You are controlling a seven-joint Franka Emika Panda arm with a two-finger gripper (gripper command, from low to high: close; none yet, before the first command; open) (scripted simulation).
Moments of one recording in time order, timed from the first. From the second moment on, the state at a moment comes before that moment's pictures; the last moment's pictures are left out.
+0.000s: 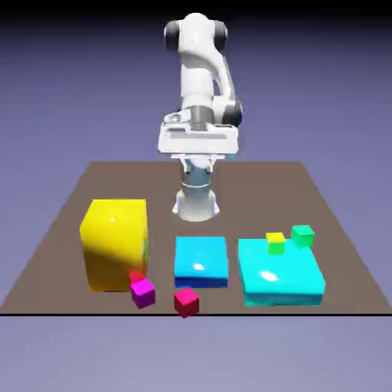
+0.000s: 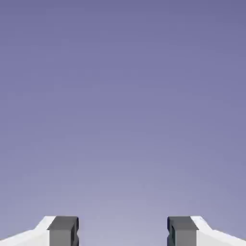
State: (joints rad) arm 0.03 -0.53 -0.02 -2.78 0.01 3.01 0.71
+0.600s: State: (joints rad) arm 0.26 0.13 -0.27 -2.38 0.11 2.66 0.28
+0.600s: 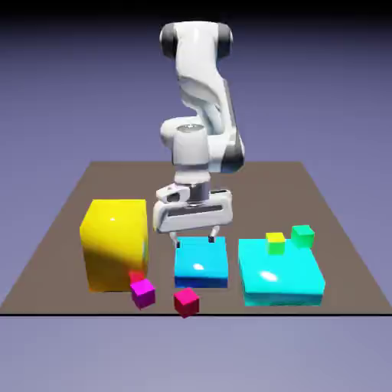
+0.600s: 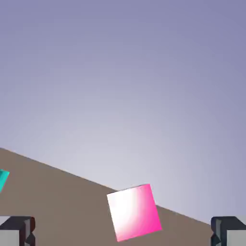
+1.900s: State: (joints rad) arm 0.60 0.02 0.14 -2.40 -0.11 2.33 0.12
